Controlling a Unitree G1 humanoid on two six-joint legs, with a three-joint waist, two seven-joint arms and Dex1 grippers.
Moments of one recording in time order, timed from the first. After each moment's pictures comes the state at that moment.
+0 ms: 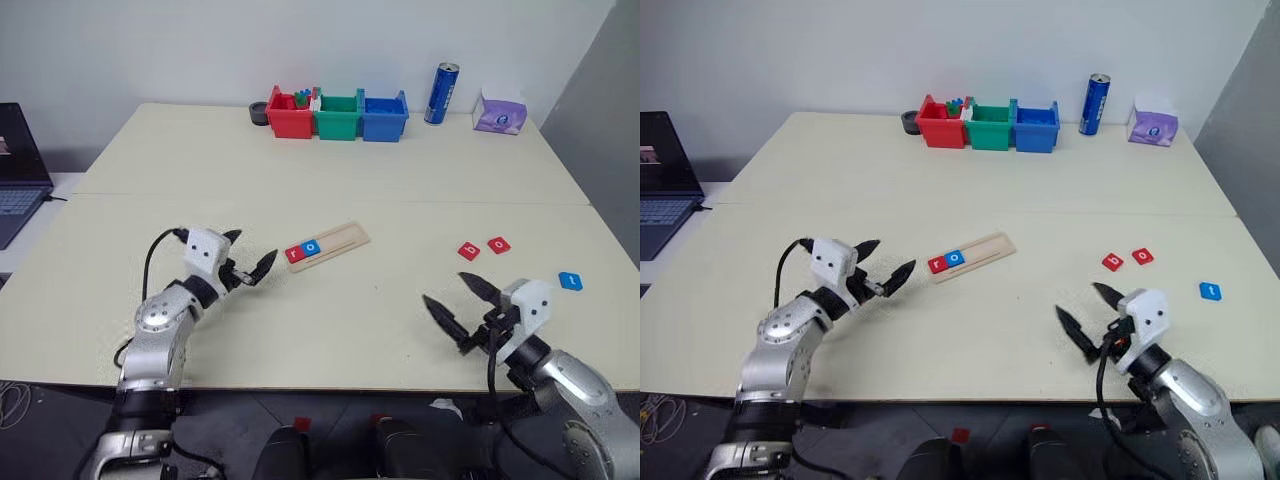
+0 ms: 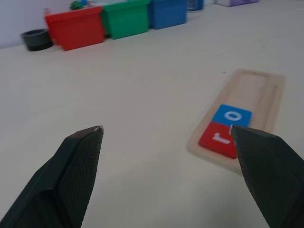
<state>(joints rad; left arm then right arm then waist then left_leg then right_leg) -0.34 0.47 0.11 0.20 -0.25 0.11 -0.72 0.17 -0.56 -0.06 -0.66 0.53 0.44 0.54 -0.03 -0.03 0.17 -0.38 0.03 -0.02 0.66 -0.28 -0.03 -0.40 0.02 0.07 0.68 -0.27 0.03</state>
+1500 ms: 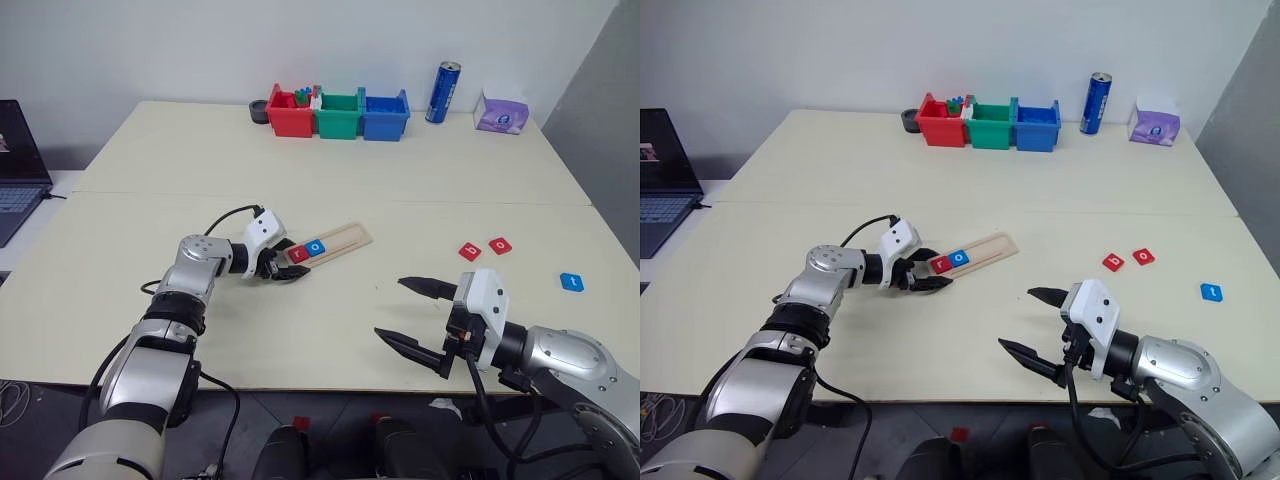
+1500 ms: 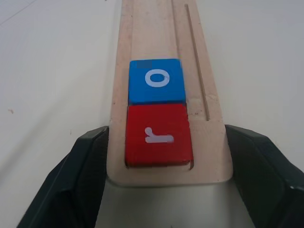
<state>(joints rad) -0.83 0.49 -0.15 0.89 0.00 0.02 -1.11 0.00 -0.69 0.02 -0.82 0.61 0.64 0.59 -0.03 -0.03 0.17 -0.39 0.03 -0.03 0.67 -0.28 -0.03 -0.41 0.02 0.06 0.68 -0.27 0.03</state>
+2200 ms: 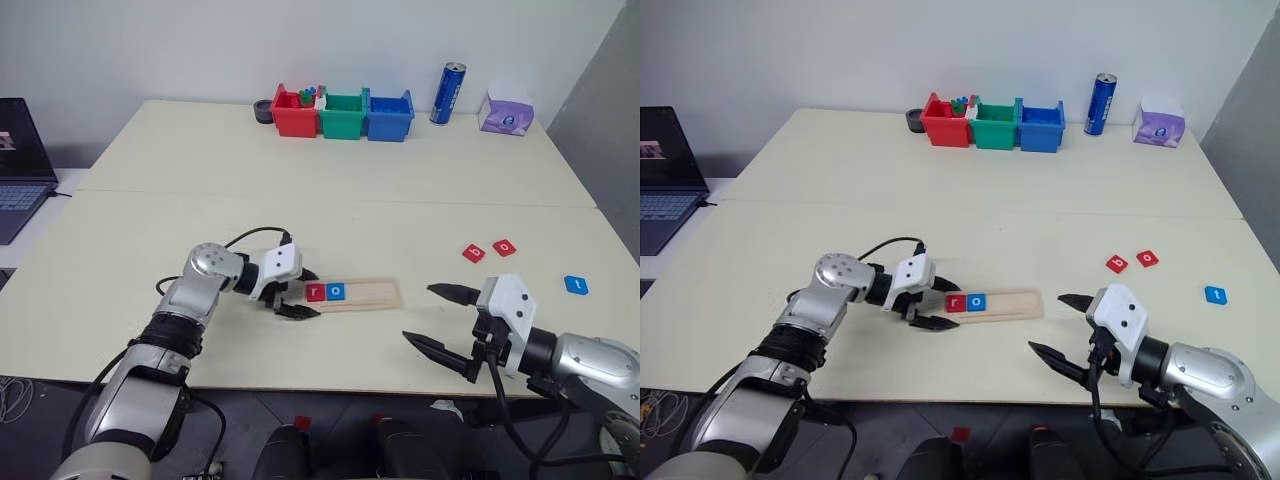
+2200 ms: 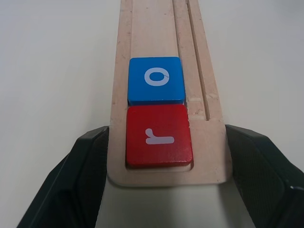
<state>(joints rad) -0.67 0.53 -0.27 0.53 0.00 -0.03 -1.40 0.13 -0.78 -0.13 -0.83 0.62 0.66 0.61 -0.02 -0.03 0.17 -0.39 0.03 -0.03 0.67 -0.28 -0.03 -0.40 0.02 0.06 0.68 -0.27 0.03</state>
